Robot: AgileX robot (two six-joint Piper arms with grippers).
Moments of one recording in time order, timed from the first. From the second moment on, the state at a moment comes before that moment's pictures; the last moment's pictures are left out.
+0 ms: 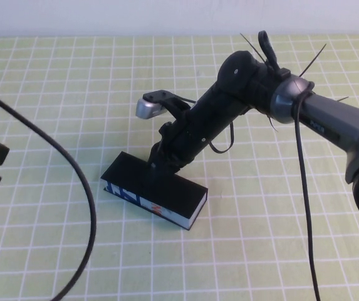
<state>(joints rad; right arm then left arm) 0.53 2.37 -2.04 0.81 1.20 -0.71 -0.09 1.04 -1.06 -0.33 1.02 0.64</state>
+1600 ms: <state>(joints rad) 0.51 0.57 -0.95 0.26 0.66 -0.37 -0.08 0.08 -0.42 -0.34 0.61 0.14</state>
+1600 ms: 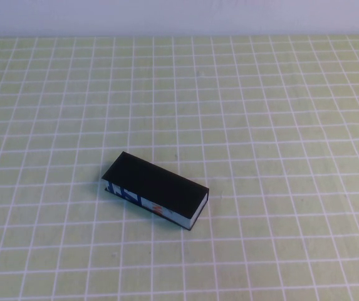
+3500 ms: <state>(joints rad) 0.51 0.32 -0.45 0.40 0.47 -0.37 -0.08 -0.01 0.02 -0.14 0.16 -0.02</state>
